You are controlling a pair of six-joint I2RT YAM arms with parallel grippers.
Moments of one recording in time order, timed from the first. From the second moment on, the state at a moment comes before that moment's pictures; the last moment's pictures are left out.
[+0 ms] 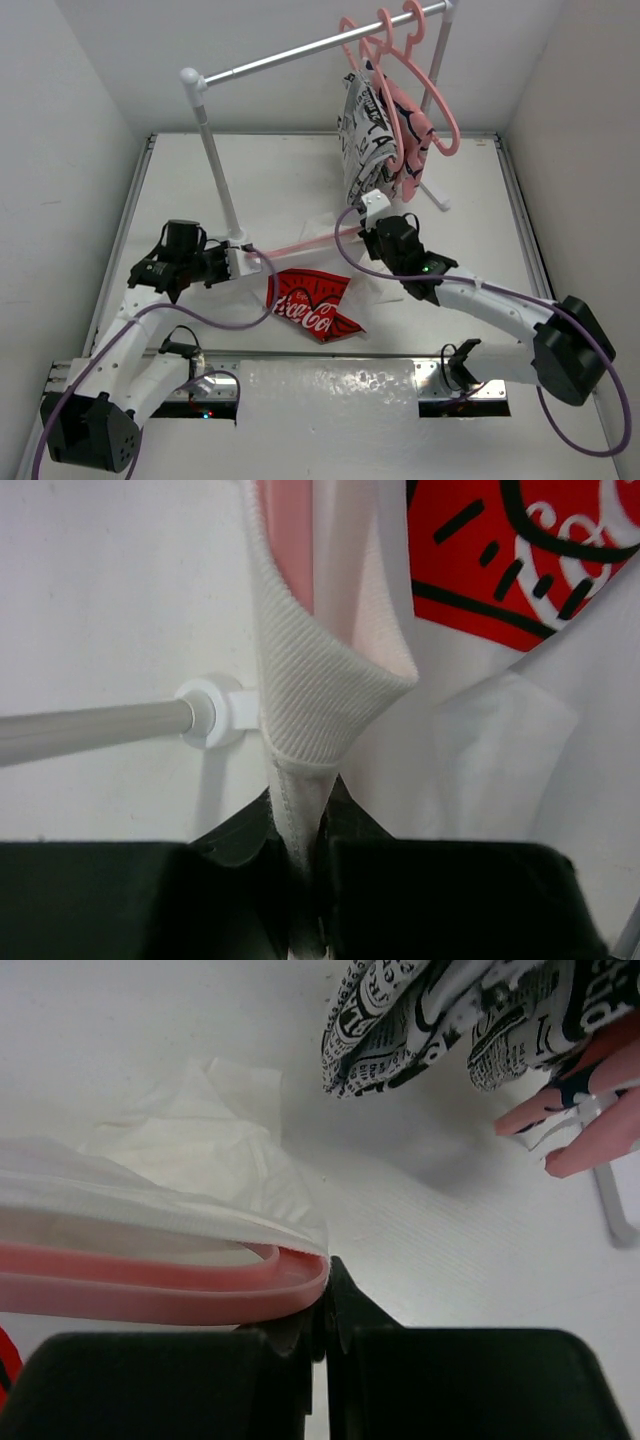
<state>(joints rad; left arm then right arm) -0.13 0.88 0.68 -0.75 0.49 1.18 0.71 1.20 0.61 0.14 0.34 -0.02</state>
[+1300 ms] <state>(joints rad) -0.13 0.89 0.74 -0.94 0.43 1.19 0.57 1.31 0.69 0.14 0.05 0.13</state>
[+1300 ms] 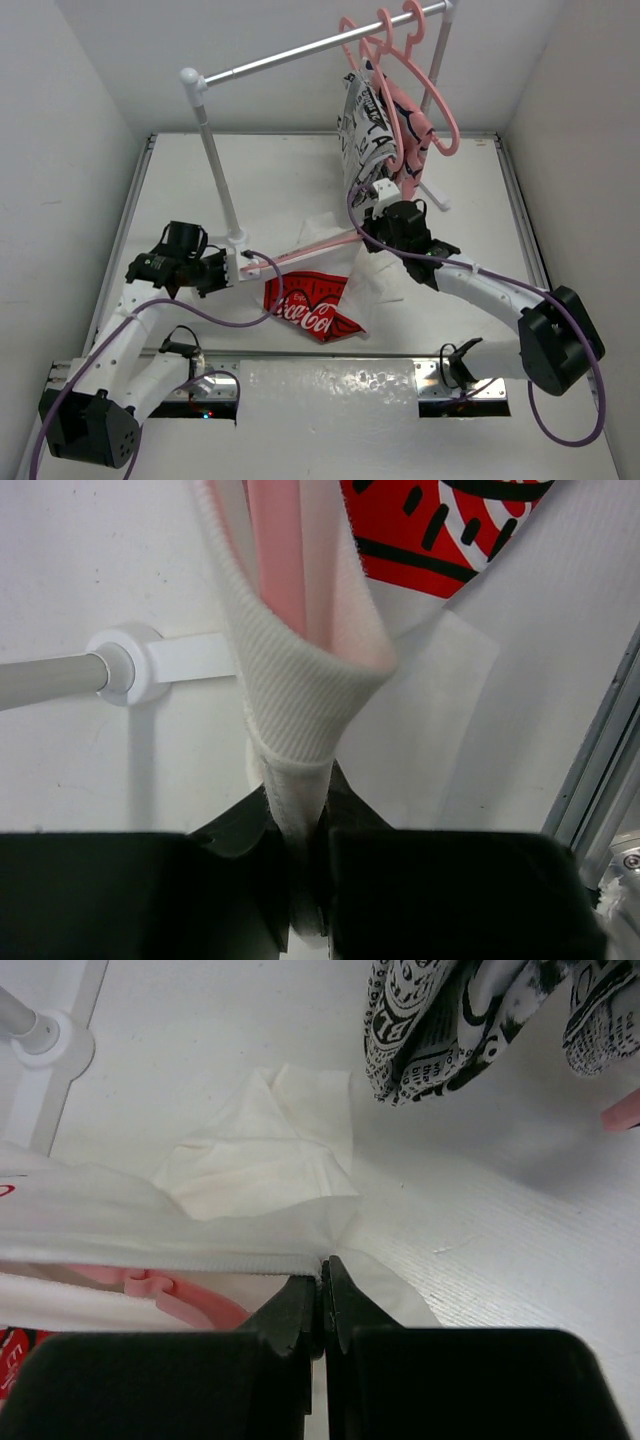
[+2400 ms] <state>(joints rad) -0.15 1.03 0.79 -0.90 0.30 1.05 0.84 1.36 0.84 0.06 -0.03 -0.30</state>
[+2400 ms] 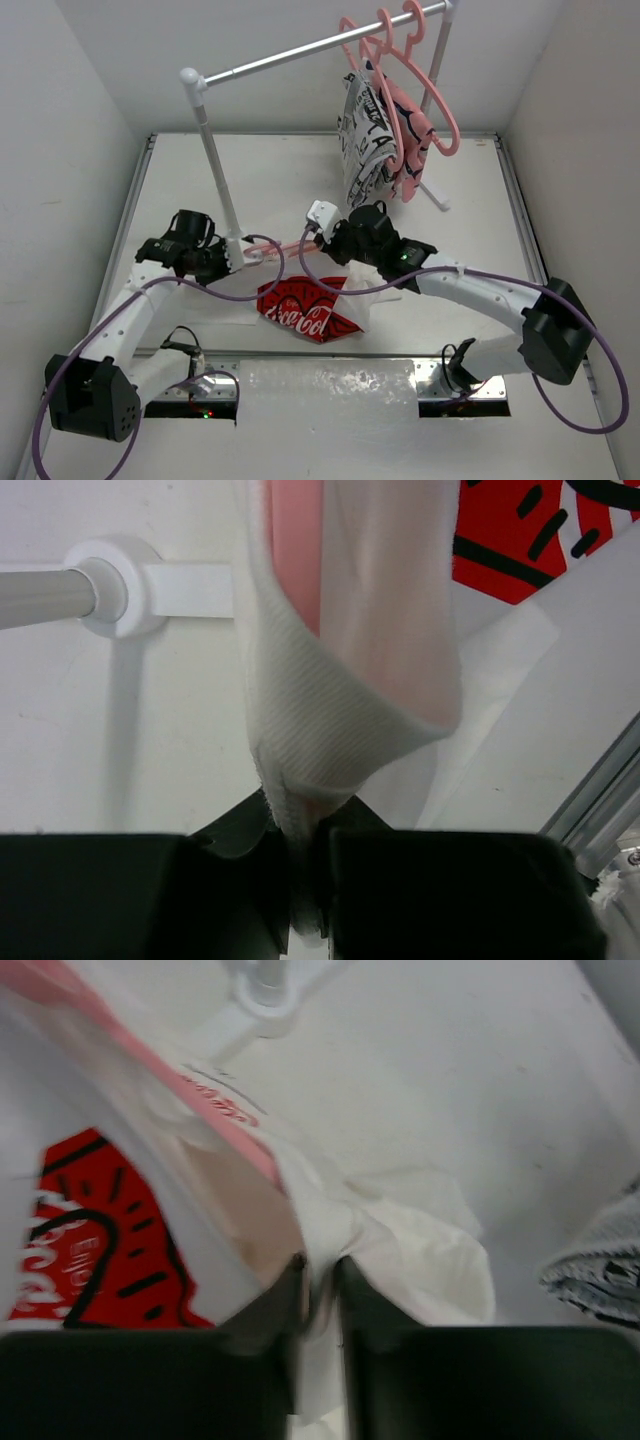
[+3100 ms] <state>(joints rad) -0.17 1.05 0.88 -1.02 0.45 1.14 0.71 1.53 1.17 -0.37 -0.52 -0.59</state>
